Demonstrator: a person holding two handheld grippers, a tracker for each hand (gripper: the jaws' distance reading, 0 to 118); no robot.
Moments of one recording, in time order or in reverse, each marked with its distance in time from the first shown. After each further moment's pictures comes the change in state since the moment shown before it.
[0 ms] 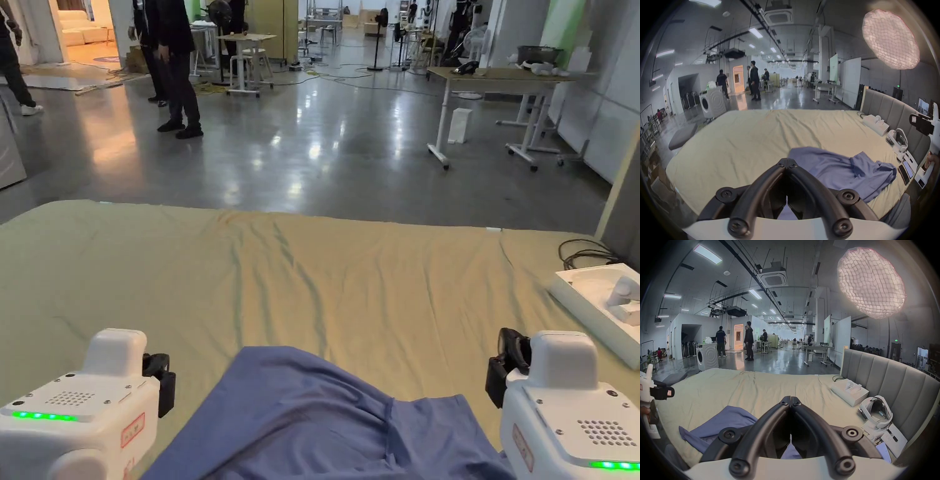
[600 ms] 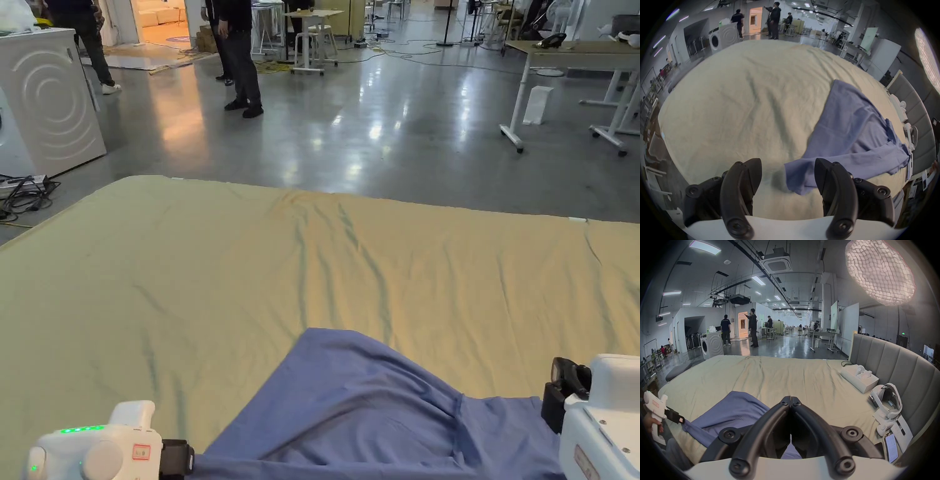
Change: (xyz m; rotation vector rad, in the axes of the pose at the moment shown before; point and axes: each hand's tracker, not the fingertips) left arm -0.111 -0.115 -0.086 -0.529 0.078 0.259; right arm -0.020 -0.028 -0.030 -0.143 0.064 0.004
